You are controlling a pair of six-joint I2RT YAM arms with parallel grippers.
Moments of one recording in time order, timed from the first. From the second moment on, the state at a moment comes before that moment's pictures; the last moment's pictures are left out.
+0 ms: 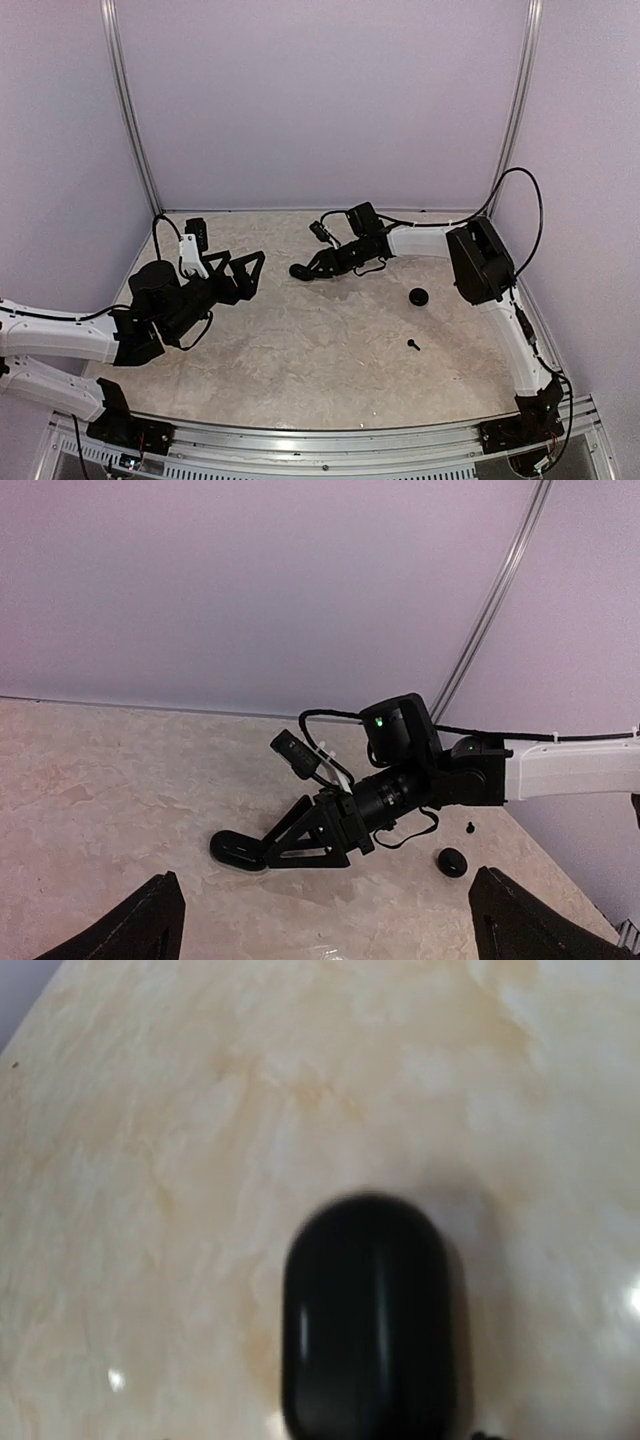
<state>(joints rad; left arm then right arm) -0.90 1.13 0.44 0.68 -0.41 -0.38 0.58 2.53 1.98 -0.22 -0.76 0.13</state>
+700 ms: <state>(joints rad) -0.90 1.10 0.51 0.55 -0.23 -0.24 0.48 1.65 1.00 -0.12 -0.38 0.02</state>
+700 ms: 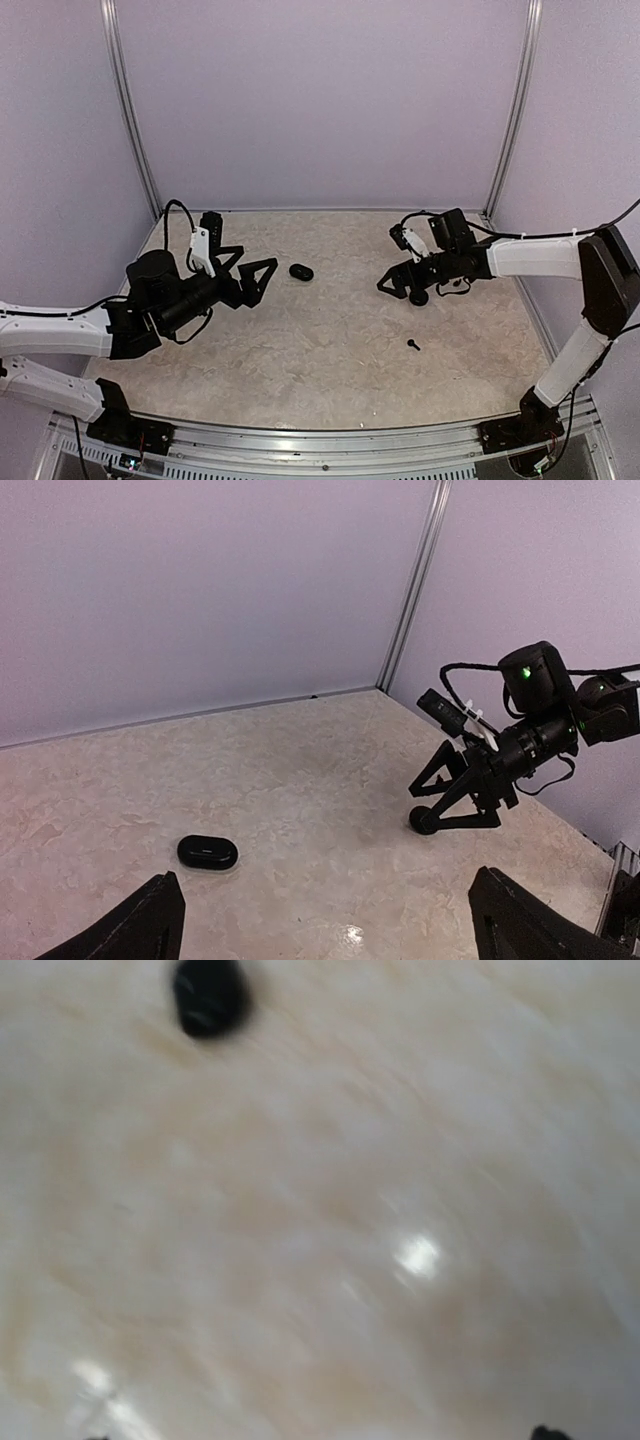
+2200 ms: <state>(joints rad) -0.88 1.13 0.53 0.54 -0.17 -0.20 0.54 1.84 1.00 -0.10 -0.18 -0.09</state>
